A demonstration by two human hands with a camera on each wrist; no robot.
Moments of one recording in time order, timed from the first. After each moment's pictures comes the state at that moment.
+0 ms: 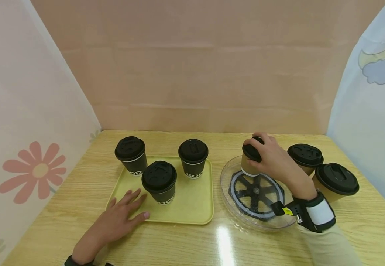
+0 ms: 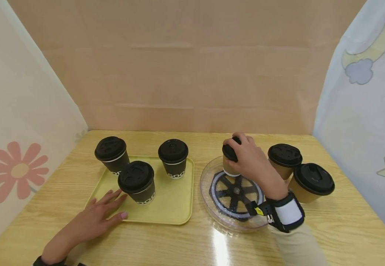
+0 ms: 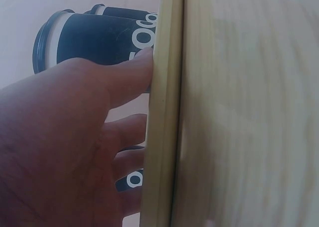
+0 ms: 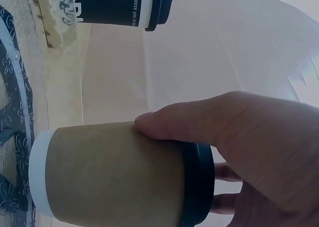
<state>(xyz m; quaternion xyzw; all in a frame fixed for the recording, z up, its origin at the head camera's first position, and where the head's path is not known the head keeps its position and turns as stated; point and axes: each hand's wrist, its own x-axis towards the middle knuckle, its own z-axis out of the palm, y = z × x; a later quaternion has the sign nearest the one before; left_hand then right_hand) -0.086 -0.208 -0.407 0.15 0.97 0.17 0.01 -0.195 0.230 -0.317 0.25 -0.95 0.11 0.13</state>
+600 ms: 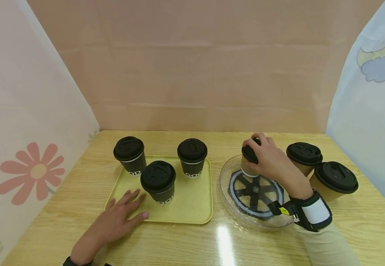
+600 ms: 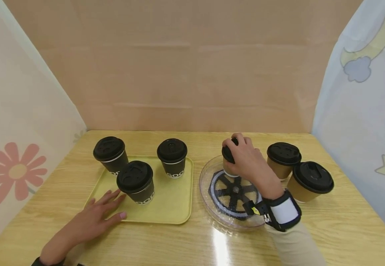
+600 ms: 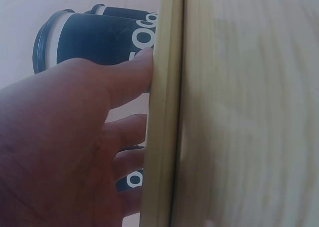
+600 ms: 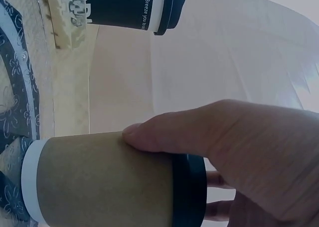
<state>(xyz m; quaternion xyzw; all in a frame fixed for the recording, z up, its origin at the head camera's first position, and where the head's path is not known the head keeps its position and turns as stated) -0.085 -0.209 -0.408 0.15 0.97 0.17 0.01 -0.193 0.224 -0.321 0.22 -0.97 0.09 0.10</state>
